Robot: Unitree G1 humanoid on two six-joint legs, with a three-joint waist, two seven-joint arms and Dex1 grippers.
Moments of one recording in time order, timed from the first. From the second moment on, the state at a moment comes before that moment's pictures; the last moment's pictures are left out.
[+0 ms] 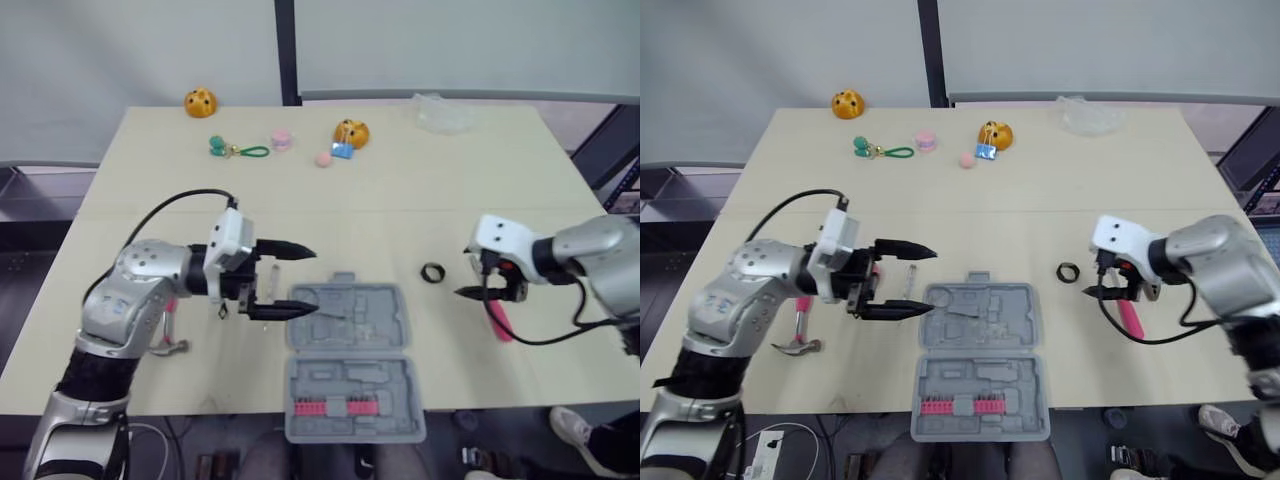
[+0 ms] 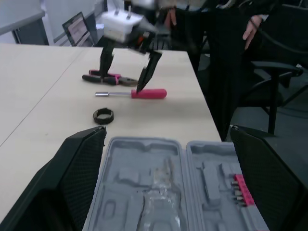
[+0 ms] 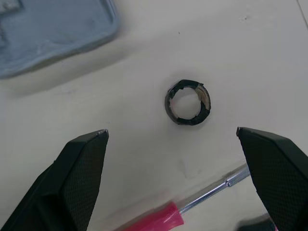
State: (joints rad) left arm -0.51 0.63 -0.06 -0.22 -0.55 0.46 -1.15; right arm -0.69 -1.00 0.34 0.20 0.02 0.39 1.18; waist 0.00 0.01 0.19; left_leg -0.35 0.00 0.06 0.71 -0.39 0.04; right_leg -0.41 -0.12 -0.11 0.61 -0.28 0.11
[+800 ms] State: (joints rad) left arm -0.50 0.59 -0.08 -0.22 -0.50 0.40 -1.11; right arm -0.88 -0.76 0.47 0.72 -0.28 0.04 1.18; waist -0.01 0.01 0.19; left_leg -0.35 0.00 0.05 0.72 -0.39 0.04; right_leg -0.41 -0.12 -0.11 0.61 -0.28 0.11
